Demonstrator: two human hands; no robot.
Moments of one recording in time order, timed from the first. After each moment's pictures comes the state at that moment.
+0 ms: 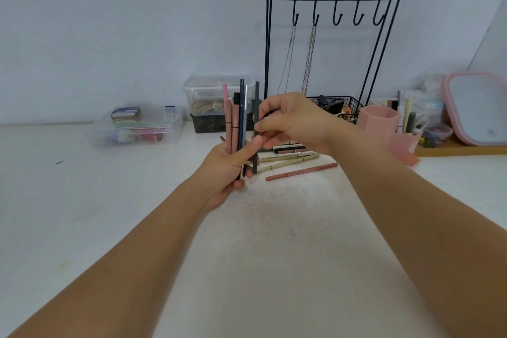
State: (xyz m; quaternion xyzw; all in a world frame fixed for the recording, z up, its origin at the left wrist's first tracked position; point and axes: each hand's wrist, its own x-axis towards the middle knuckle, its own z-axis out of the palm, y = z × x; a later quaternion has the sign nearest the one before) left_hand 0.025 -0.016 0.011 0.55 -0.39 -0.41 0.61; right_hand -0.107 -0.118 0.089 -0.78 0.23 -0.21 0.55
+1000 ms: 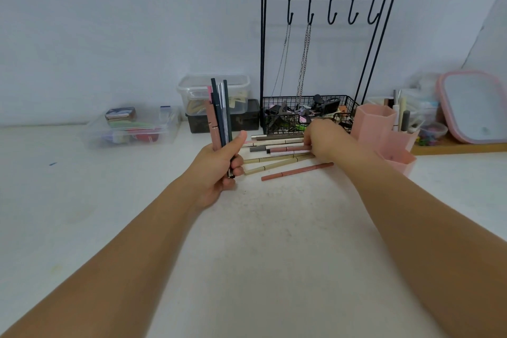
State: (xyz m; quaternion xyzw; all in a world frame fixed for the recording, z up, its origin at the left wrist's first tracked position) left_hand 0.036 -0.020 0.009 0.57 -0.32 -0.44 0.61; right_hand -0.128 -0.211 0.026 -0.89 0.46 -0.04 0.00
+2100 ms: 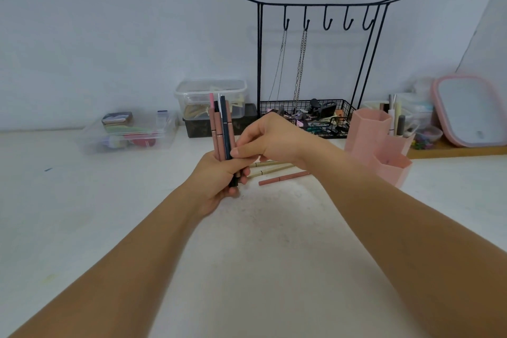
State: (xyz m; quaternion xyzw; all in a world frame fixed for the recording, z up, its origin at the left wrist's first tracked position) left_hand 0.029 -0.021 0.004 0.57 -0.34 -0.42 0.61; right_hand -0.090 -0.117 0.066 -0.84 0.25 -0.17 0.45
